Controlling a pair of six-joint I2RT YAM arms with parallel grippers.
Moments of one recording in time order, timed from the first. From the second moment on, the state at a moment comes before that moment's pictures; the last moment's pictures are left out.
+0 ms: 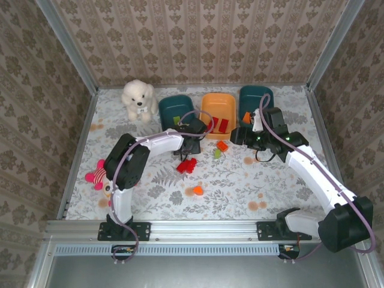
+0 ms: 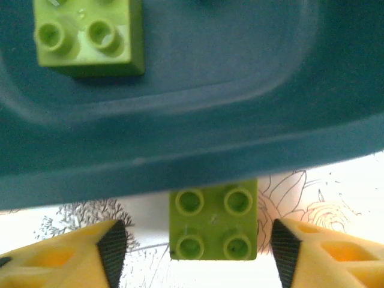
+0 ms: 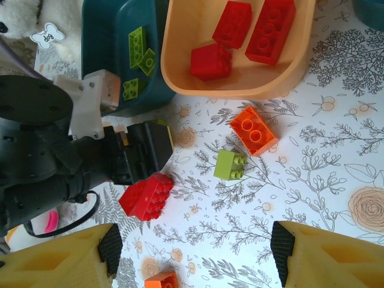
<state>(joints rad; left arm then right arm) -0.77 1.99 1.34 -0.61 -0.28 -0.75 0.28 1.20 1.01 -0.61 -0.32 0.52</state>
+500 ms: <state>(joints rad) -0.79 2.04 1.39 -0.60 -0.32 -0.74 0.28 1.20 1.01 -0.64 -0.33 0.52</state>
